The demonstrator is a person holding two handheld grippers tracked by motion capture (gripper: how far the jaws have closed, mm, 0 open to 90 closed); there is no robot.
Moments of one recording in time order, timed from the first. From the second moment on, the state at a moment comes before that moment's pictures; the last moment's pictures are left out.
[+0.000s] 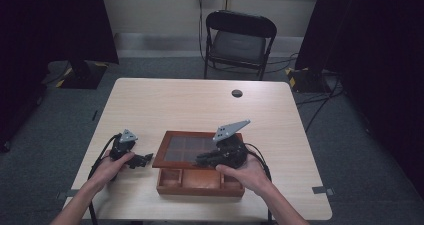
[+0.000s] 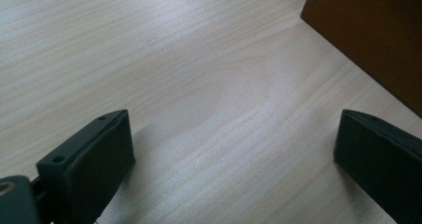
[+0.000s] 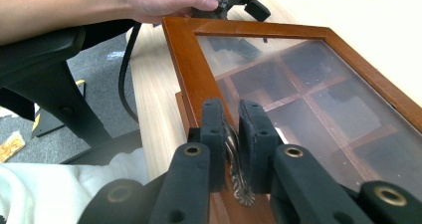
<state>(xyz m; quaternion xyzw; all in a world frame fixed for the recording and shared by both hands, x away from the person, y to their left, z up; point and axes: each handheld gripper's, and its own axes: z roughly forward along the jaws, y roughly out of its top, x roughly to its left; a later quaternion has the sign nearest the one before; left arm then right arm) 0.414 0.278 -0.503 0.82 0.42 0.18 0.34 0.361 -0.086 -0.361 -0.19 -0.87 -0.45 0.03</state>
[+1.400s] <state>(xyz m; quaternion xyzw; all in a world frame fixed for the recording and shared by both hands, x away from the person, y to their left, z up) 0.414 0.278 -0.503 0.82 0.42 0.18 0.35 0.378 -0.088 -0.334 -0.22 -0.86 -0.47 0.01</state>
